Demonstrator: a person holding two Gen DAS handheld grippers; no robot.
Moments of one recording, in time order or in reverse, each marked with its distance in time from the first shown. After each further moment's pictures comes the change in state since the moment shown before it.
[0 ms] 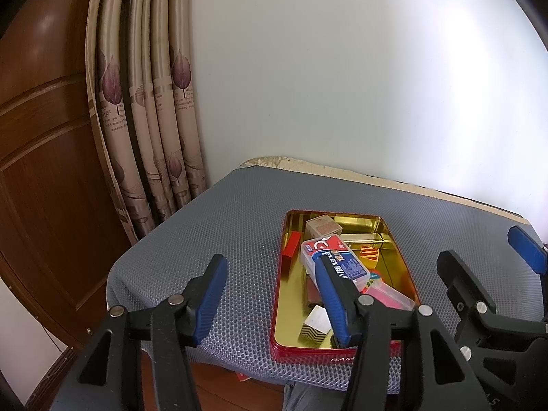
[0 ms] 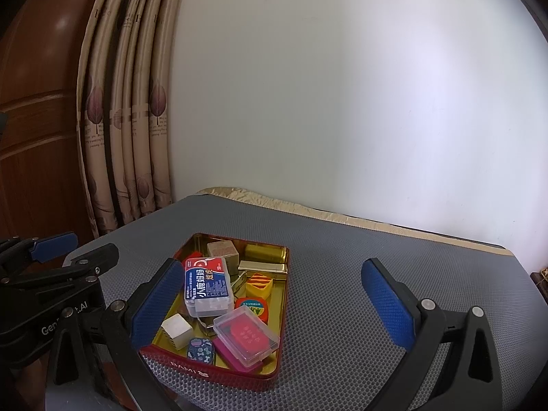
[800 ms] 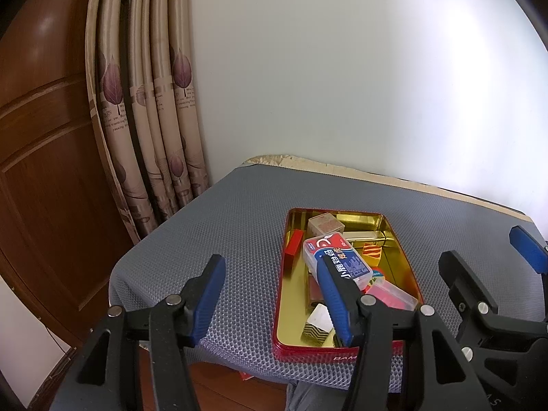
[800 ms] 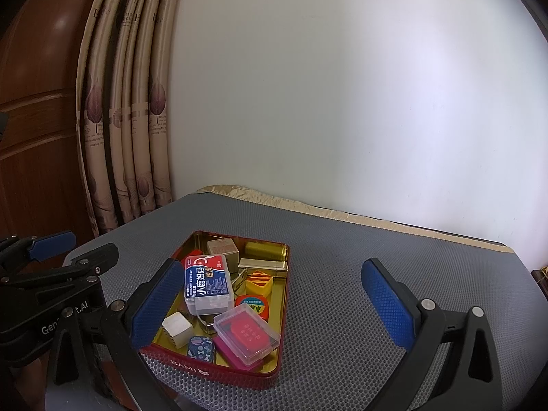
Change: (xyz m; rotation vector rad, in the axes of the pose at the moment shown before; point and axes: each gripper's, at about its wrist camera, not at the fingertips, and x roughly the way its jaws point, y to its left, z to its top) left arm 0.000 -0.001 0.000 0.009 0.006 0.013; right arm 0.000 -0.001 -0.001 0.001 0.008 0.003
